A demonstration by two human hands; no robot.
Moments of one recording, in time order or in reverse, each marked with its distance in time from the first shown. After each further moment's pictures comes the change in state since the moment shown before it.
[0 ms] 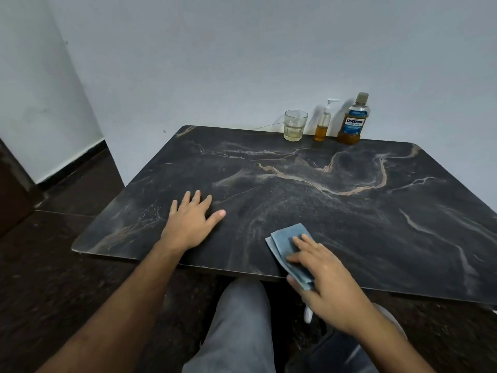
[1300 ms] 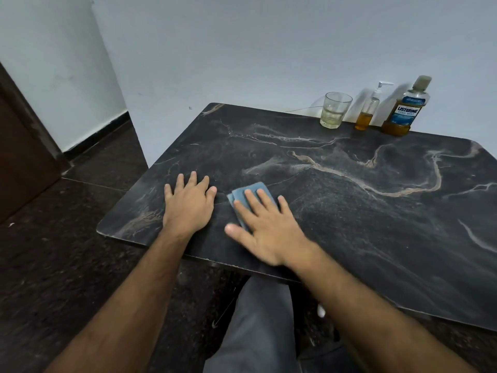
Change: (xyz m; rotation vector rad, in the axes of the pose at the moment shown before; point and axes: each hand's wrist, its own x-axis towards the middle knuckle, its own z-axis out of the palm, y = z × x) left_hand 0.010 -0.044 -0.012 0.012 0.093 -0.229; right_hand 0.152 -0.084 0.050 -0.268 -0.307 -0.052
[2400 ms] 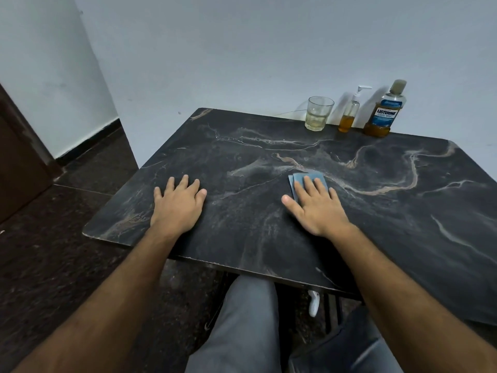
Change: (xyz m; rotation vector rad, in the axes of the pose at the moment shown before) left_hand -0.003 0.006 0.002 0.036 -0.025 0.026; right_hand -0.014 0.123 -0.014 0.016 0.070 0.350
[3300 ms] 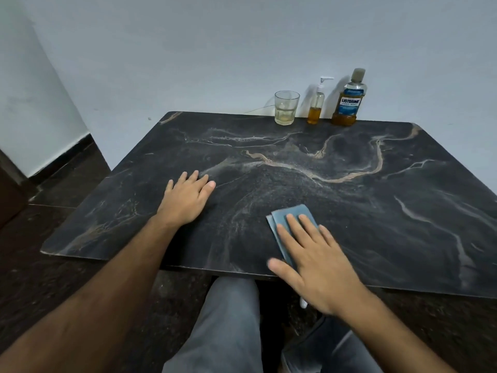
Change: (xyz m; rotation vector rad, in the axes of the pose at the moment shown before) left_hand 0.023 0.066 0.014 -0.072 -0.072 0.208; right_hand -0.135 0.022 0.021 0.012 0.043 -0.143
